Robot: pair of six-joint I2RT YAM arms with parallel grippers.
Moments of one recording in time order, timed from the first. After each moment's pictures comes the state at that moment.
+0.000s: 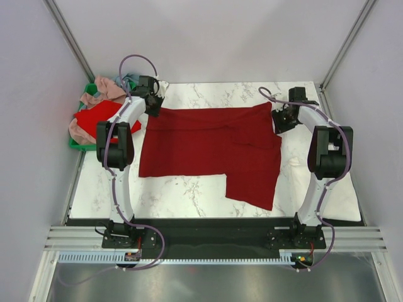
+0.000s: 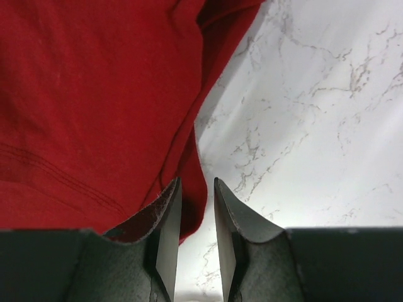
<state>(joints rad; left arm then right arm) -0.11 2.25 1.87 -0.54 0.04 0.32 -0.05 2.03 1.52 -0.60 -0.20 -0.41</state>
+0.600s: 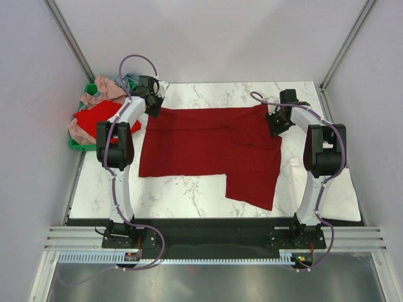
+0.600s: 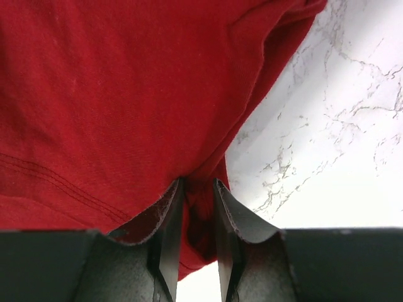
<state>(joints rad) -0.11 2.25 1.87 -0.54 0.04 0.32 0.01 2.06 1.52 -0.60 -0.16 -0.42</state>
